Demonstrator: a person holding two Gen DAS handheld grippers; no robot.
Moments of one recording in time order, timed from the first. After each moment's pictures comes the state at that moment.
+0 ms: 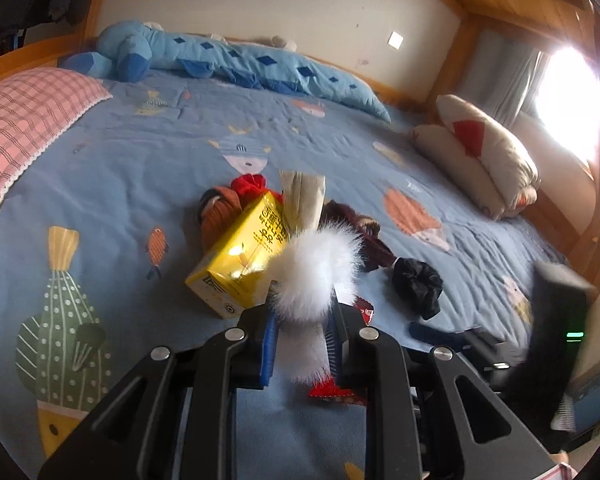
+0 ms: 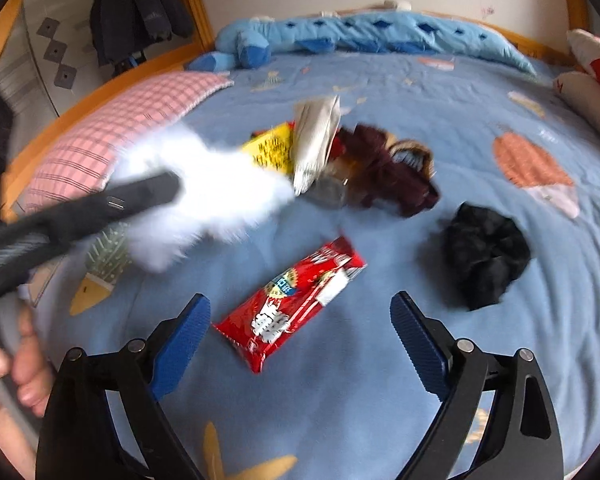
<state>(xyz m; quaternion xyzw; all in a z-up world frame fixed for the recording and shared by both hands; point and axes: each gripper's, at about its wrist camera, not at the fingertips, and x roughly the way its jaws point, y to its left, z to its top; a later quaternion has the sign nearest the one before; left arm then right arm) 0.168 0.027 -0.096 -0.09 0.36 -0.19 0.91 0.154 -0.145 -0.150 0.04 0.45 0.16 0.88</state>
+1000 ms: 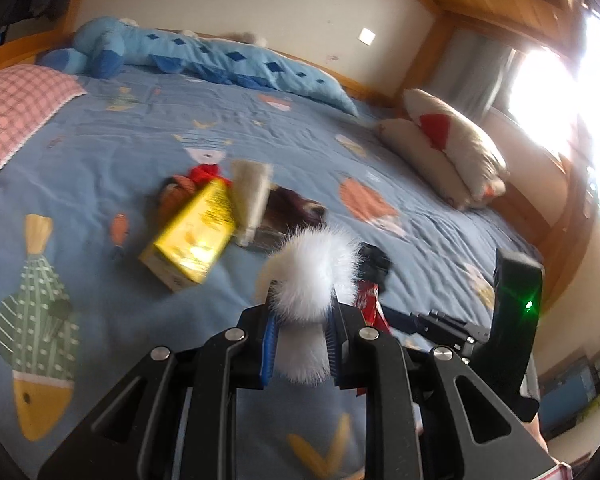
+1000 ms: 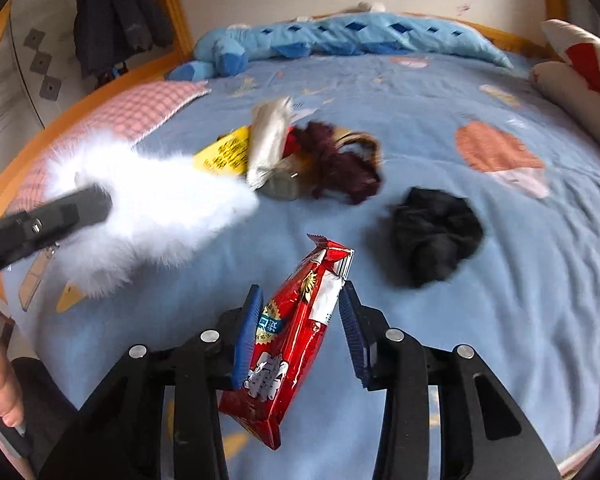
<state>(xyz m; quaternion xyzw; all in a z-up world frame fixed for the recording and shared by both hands) 0.137 0.003 -0.086 -0.10 0.37 -0.25 0.89 0.124 -0.193 -0.133 0.05 0.42 0.13 0.90</state>
